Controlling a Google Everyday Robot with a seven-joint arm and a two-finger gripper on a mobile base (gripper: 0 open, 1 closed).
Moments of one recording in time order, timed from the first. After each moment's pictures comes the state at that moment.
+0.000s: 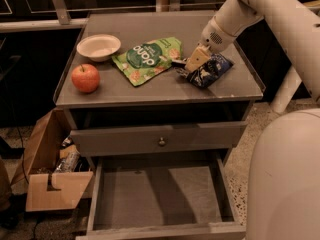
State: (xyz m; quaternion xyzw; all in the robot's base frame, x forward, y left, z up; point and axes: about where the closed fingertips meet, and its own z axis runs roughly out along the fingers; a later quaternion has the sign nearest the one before) arm 0.698 -0.131 0.863 -0.48 0.84 0.14 0.22
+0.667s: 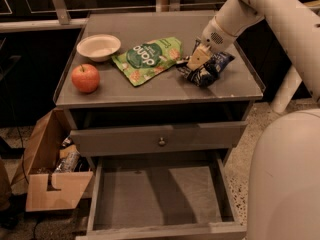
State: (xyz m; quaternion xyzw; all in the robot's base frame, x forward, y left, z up) arm 0.698 -0.131 0.863 -0.48 0.84 0.14 0.22
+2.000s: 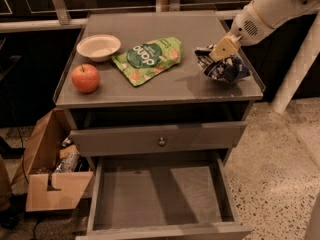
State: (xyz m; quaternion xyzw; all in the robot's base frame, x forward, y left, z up) arm 0.651 -0.181 0.923 -0.43 0.85 0.14 0.27
